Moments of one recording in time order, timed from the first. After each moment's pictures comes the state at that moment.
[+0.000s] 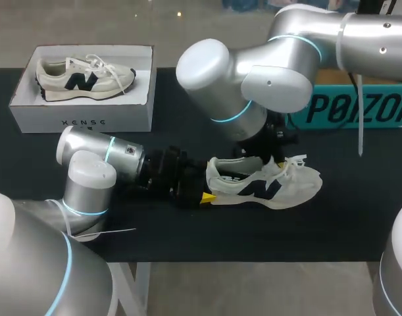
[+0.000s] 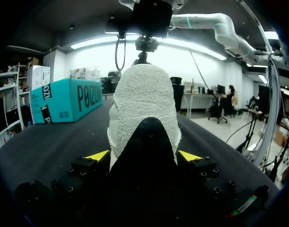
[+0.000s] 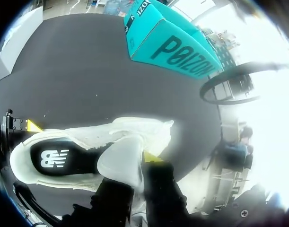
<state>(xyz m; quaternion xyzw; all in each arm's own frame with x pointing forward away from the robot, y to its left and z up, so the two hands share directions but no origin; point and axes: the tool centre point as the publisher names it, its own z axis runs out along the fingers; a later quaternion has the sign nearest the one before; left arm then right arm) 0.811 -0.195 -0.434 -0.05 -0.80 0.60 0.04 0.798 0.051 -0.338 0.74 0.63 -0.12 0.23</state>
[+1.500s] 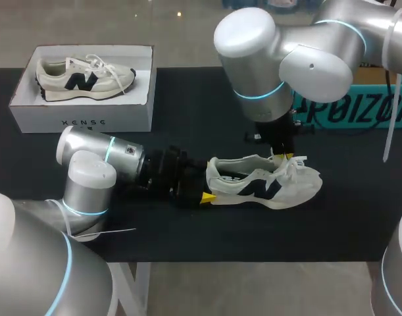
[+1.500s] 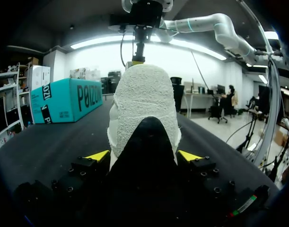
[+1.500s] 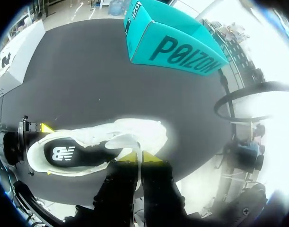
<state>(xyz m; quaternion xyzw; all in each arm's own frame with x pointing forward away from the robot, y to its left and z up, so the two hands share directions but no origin) 0.811 -0.195 -0.434 -0.05 -0.80 0.60 0.04 0.800 0.038 -0.310 0.75 0.64 -0.07 0.17</state>
